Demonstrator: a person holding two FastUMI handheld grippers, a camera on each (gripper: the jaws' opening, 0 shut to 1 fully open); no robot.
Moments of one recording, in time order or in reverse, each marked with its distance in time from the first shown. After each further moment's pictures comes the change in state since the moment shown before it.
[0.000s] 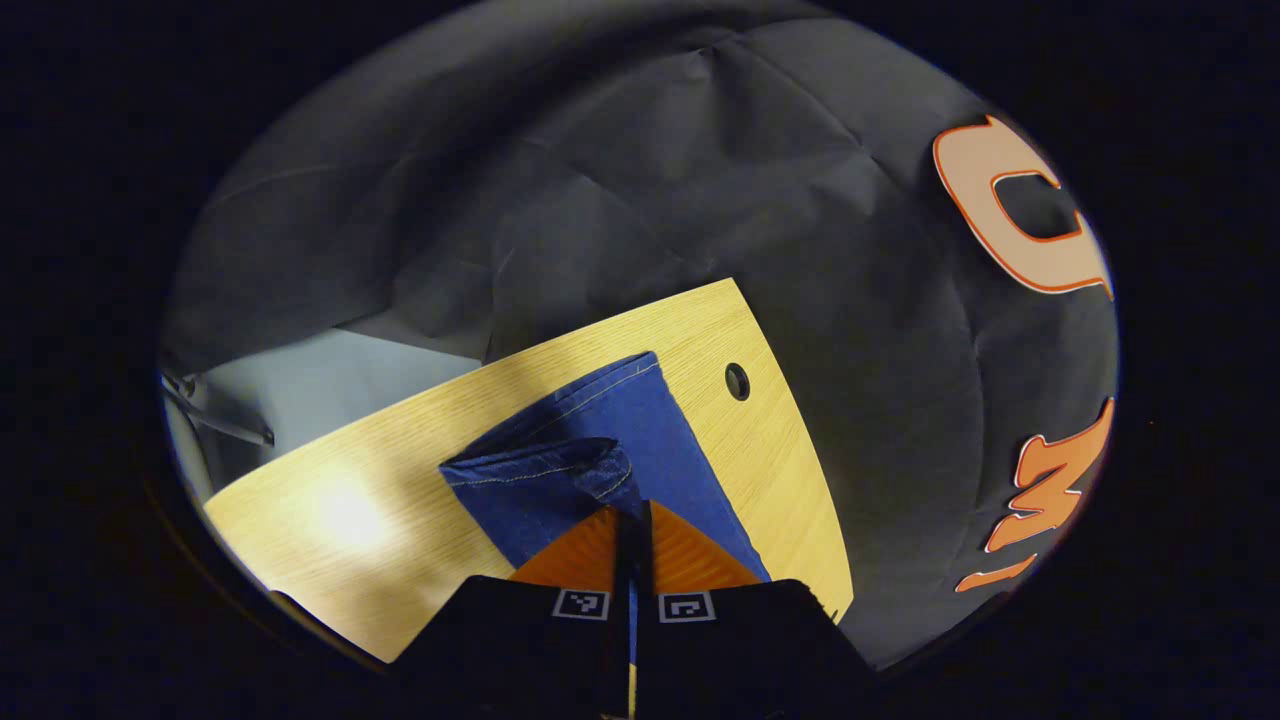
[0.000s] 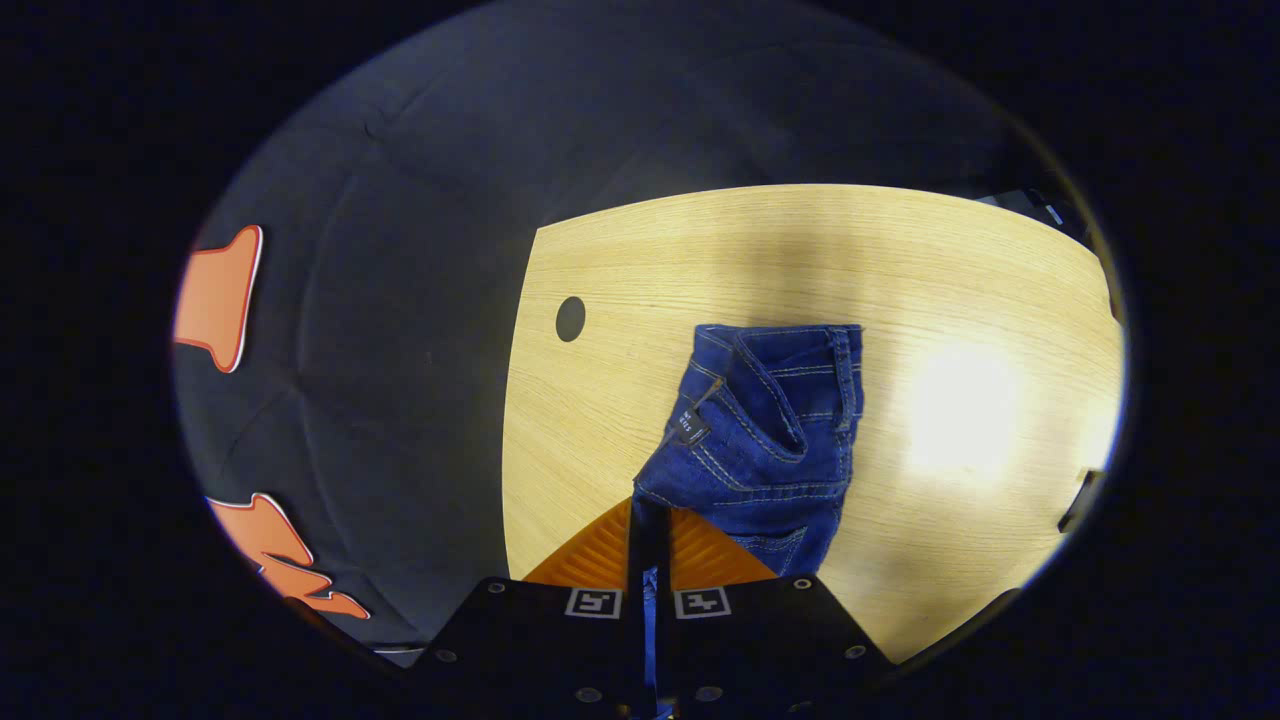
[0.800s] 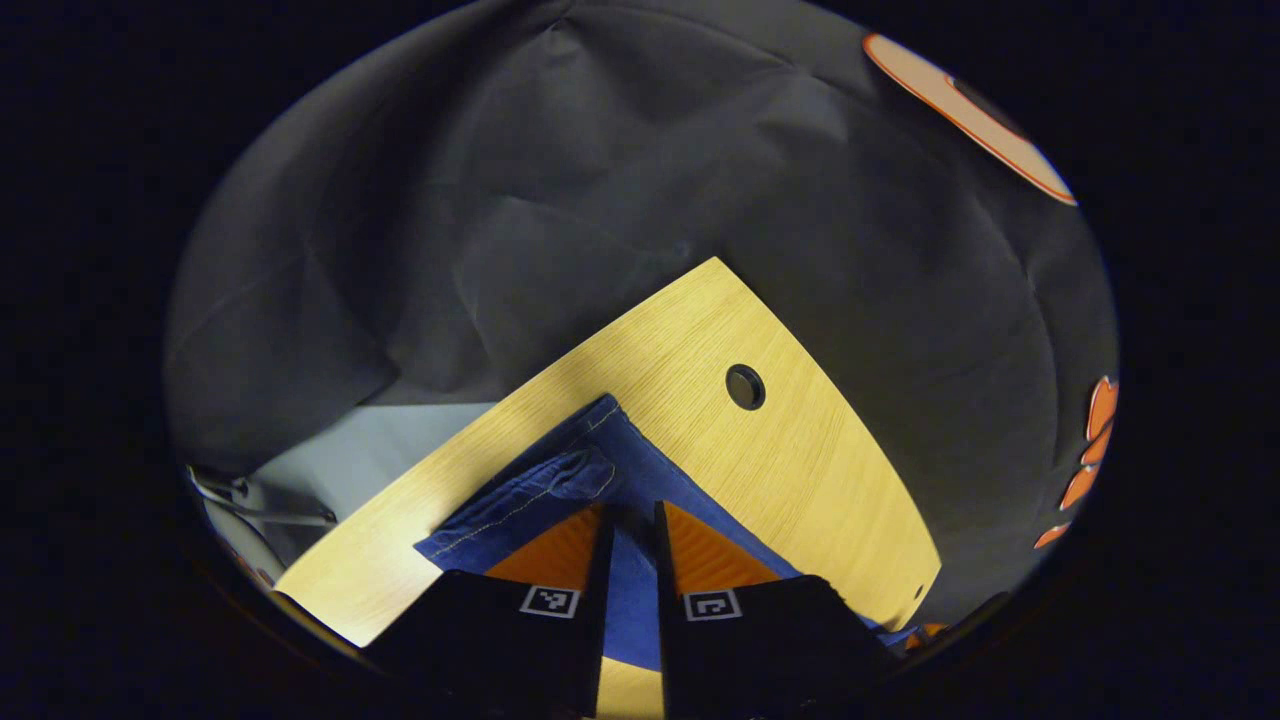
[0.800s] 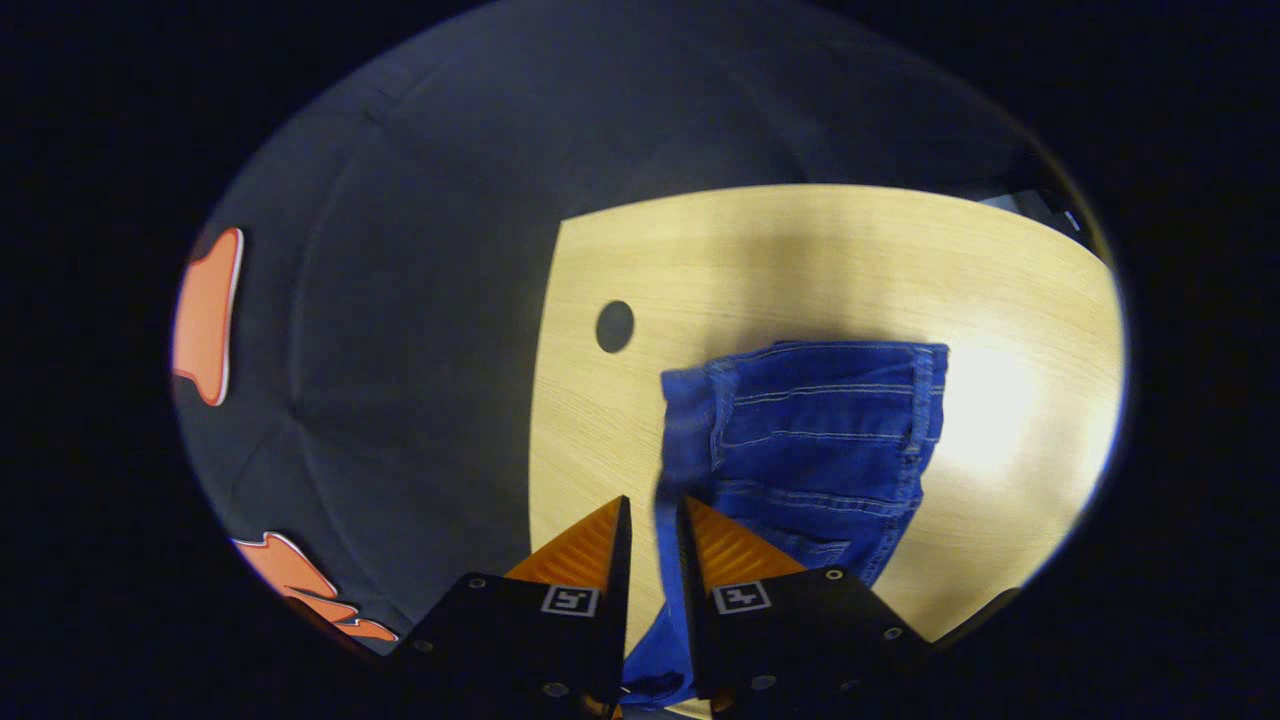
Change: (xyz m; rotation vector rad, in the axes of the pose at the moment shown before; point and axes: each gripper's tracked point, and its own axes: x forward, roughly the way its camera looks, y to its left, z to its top) left arm 0.050 -0.034 0.029 0.292 0.044 0.154; right arm 0.022 0.059 0.030 0.020 -0.008 0.059
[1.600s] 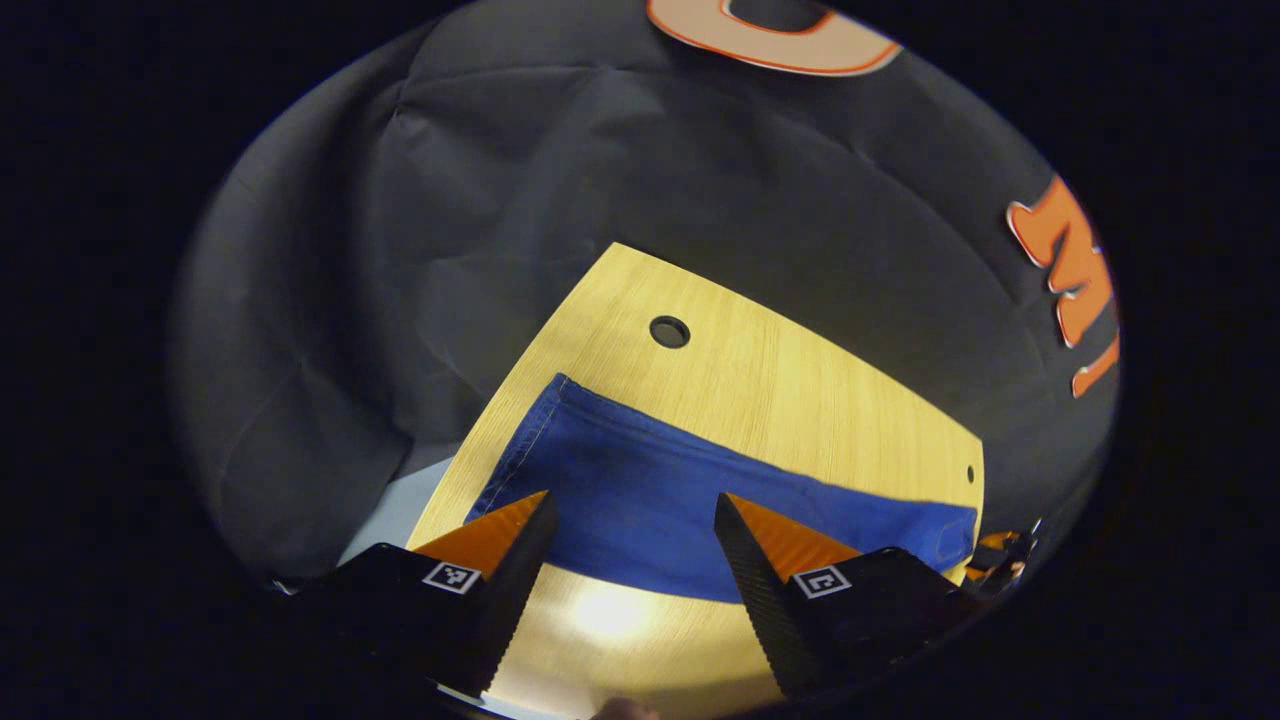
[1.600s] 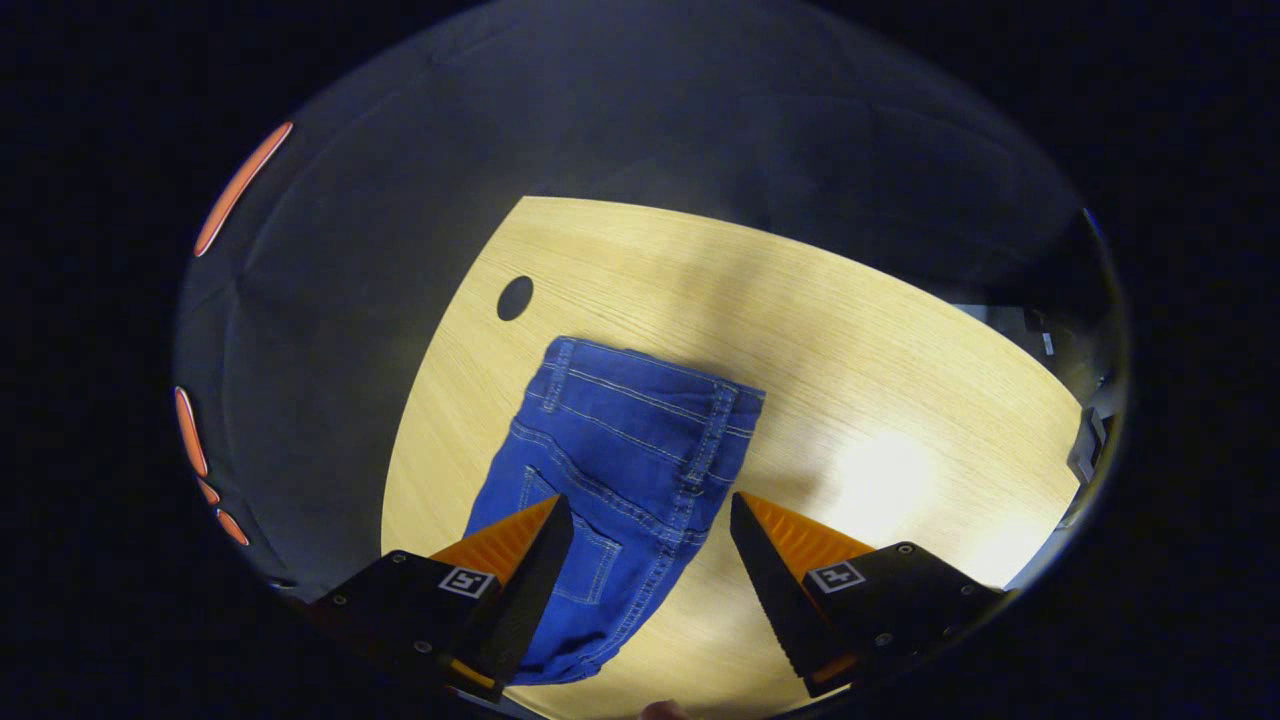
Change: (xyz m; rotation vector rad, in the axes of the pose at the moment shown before) left arm -0.099 -0.028 -0.044 0.384 0.023 -0.038; right arm -0.018 -0.132 0.000 -0.330 -0.001 -0.270
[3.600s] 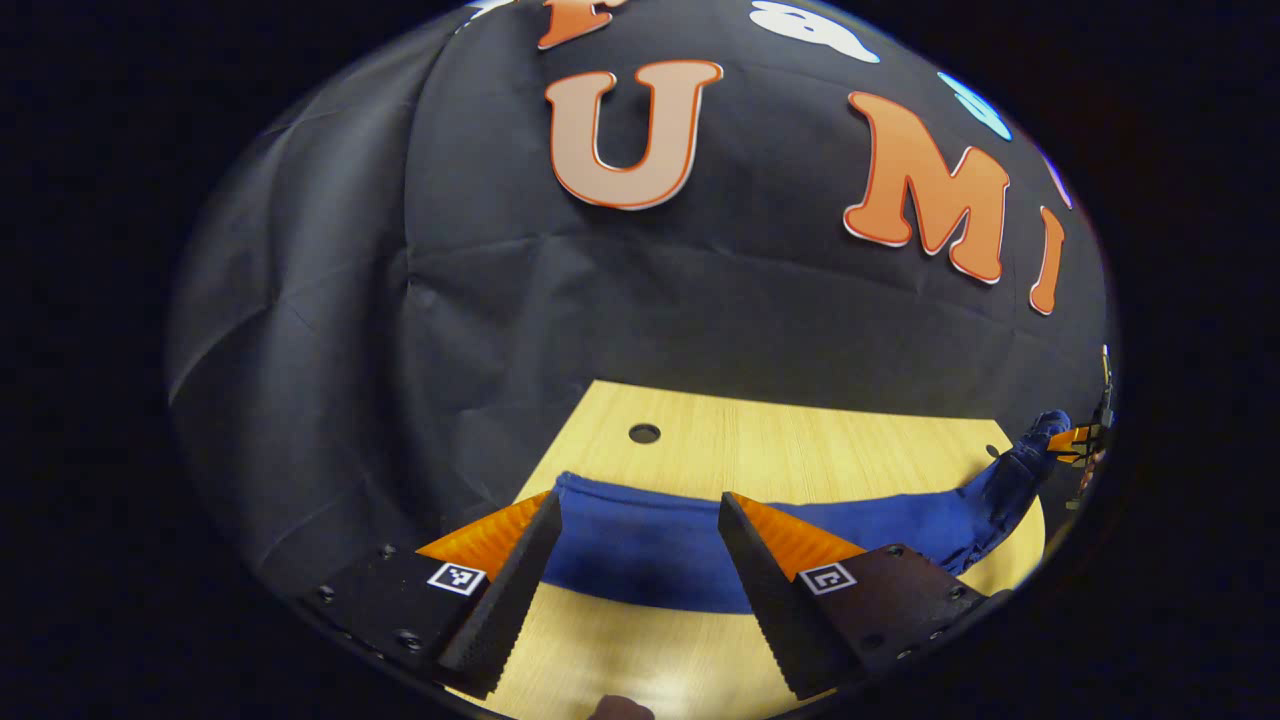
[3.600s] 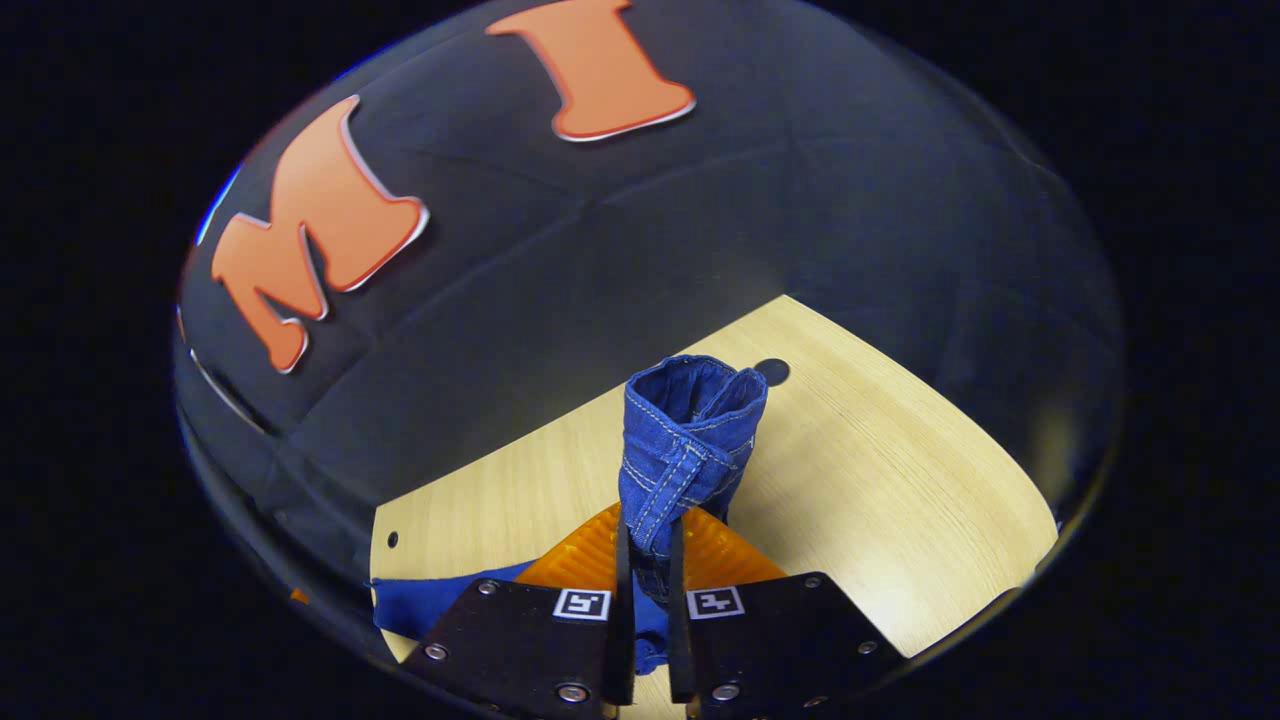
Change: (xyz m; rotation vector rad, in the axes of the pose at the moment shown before) left arm -0.047 0.002 0.042 0.205 -0.529 0.064; right arm -0.152 0.161 -0.049 -0.557 -0.342 0.333
